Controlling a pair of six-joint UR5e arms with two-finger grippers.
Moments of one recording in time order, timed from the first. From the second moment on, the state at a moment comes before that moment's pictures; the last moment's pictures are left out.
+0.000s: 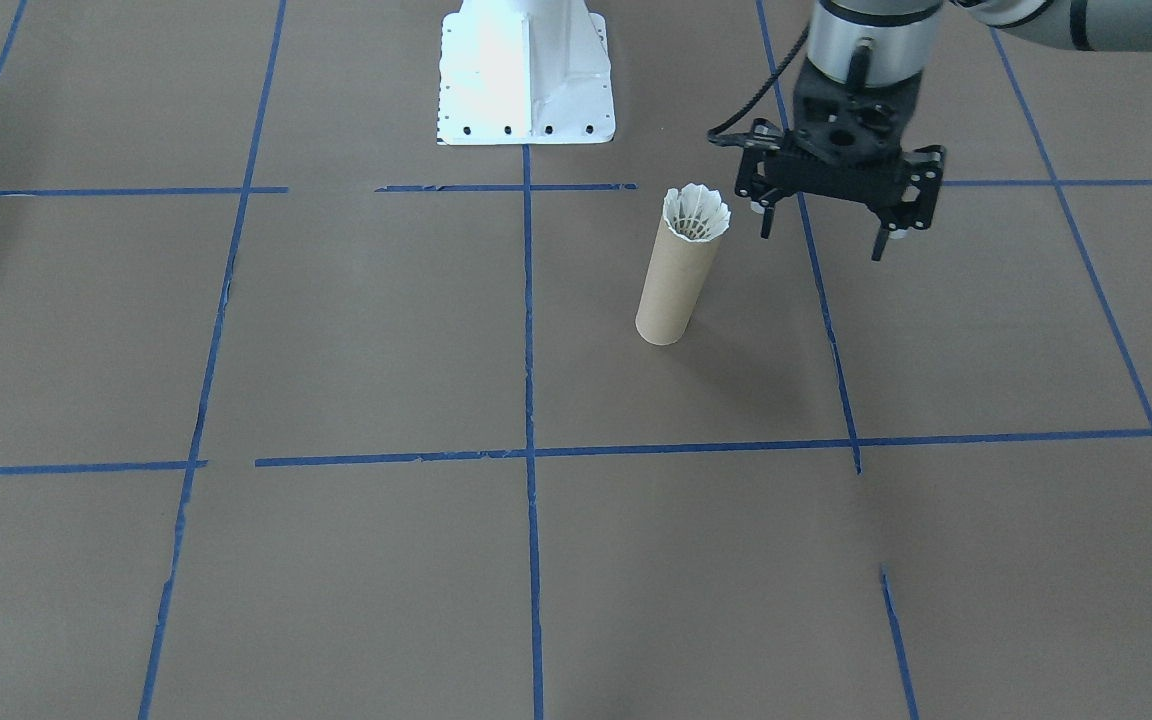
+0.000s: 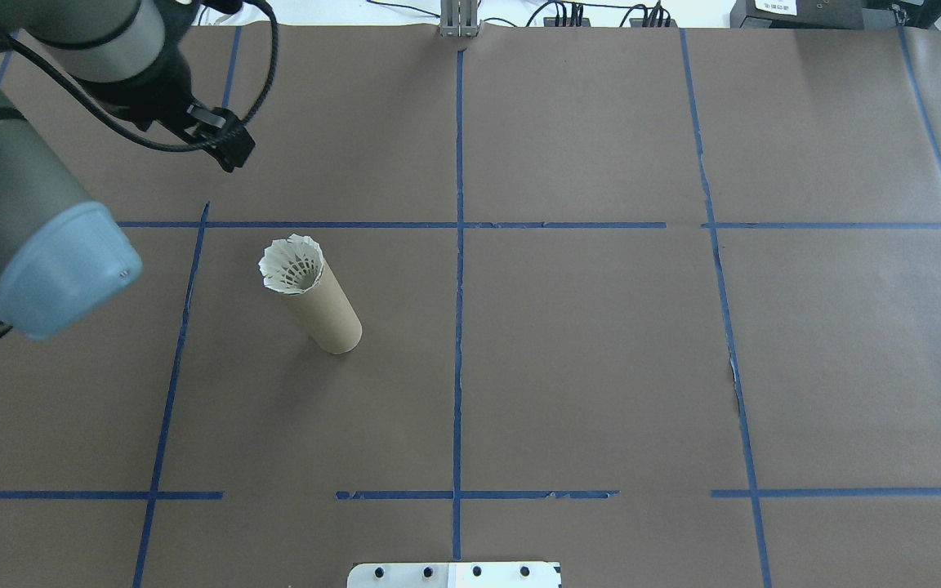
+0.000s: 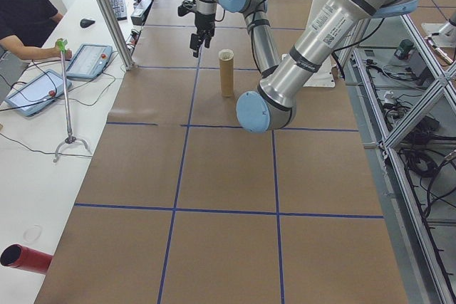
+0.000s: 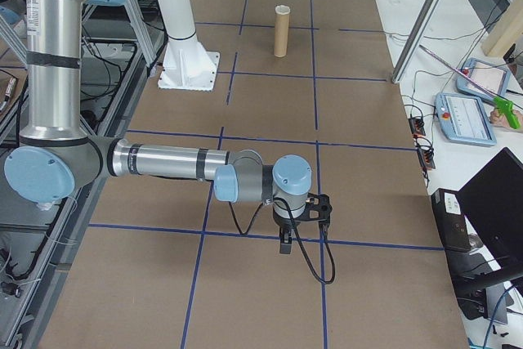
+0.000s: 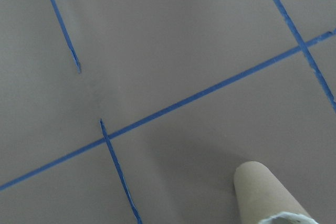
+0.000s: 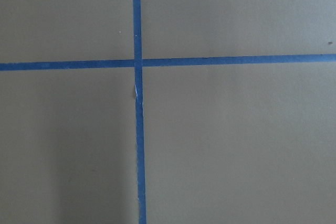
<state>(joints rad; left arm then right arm) -0.96 -2.24 -2.01 -1.06 -2.00 -0.41 1.56 -1.66 1.62 -1.49 2.30 0.08</state>
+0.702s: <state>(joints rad) -1.34 -1.84 -1.82 -1.33 -2.23 -0.06 1.56 -1.66 1.62 -1.49 2.30 0.08</state>
